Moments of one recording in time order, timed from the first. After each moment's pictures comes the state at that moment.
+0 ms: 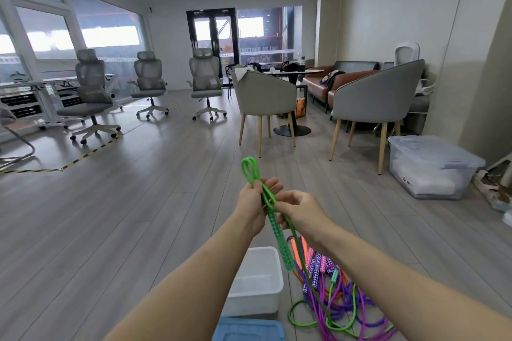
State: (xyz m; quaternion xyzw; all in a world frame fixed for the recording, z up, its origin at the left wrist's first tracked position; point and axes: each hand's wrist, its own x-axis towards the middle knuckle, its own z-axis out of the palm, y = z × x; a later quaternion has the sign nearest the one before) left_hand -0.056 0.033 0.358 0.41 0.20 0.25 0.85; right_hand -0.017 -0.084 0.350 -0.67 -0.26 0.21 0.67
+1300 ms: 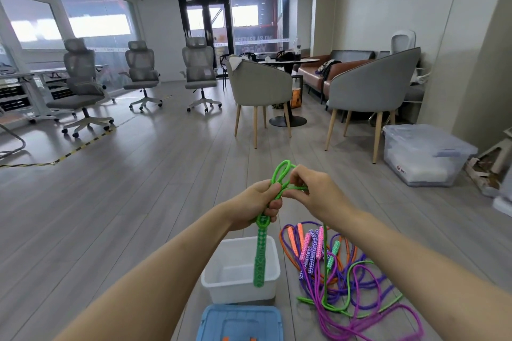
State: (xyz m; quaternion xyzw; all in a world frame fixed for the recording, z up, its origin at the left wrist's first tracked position) left_hand -0.087 0.039 0.360 0.74 0.04 -0.02 0.67; right_hand 0.024 -0.122 0.356 -0.78 -0.50 -0.14 0.34
